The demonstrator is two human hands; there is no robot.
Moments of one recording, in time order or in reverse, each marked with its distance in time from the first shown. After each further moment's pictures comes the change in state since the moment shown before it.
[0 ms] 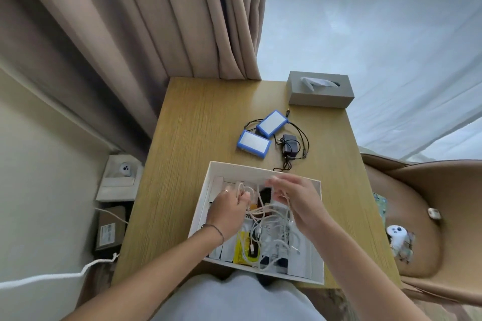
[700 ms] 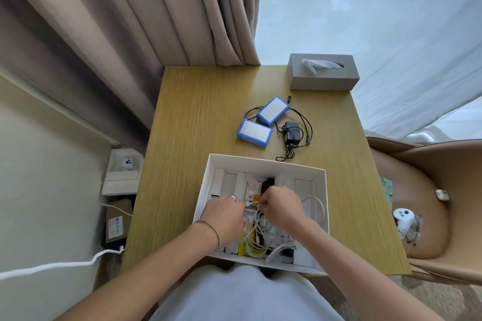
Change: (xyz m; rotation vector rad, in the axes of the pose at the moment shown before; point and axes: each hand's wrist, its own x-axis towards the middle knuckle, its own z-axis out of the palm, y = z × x) left_hand -0.008 -0.011 -0.009 0.839 -0.299 0.280; right_hand 0.049 0.078 0.015 -1.315 -0.009 -0.105
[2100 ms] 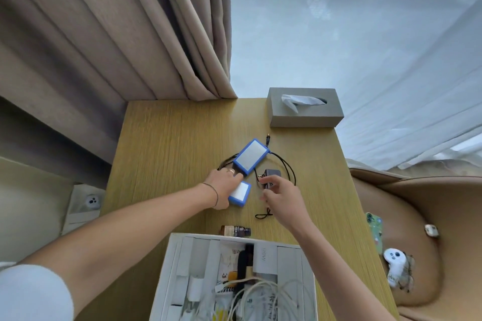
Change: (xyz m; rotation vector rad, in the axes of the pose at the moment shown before) left_hand 0.256 -0.051 -0.071 0.288 -0.063 0.161; right_hand 0.126 0.053 -0.104 0.673 0.202 0.215
